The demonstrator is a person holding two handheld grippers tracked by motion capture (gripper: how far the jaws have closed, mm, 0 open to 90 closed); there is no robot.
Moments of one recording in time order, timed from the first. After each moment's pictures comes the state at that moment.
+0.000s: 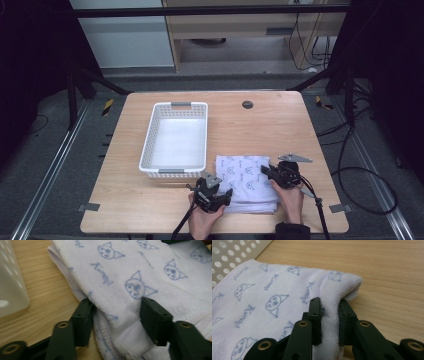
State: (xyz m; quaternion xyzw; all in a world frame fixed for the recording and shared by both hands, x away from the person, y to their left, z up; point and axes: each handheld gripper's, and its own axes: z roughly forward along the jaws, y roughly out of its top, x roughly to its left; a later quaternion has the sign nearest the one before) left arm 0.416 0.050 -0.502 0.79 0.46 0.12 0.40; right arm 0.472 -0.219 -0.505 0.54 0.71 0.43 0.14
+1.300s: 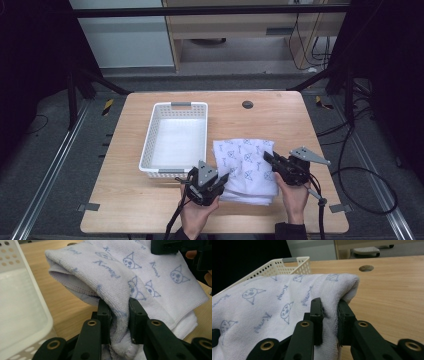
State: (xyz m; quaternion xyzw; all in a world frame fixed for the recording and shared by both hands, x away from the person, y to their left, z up) left arm 0.402 0.064 -0.413 0.78 0.39 0.19 0.46; right arm 0.441 -0.212 -0.430 0.49 0.65 0.53 0.21
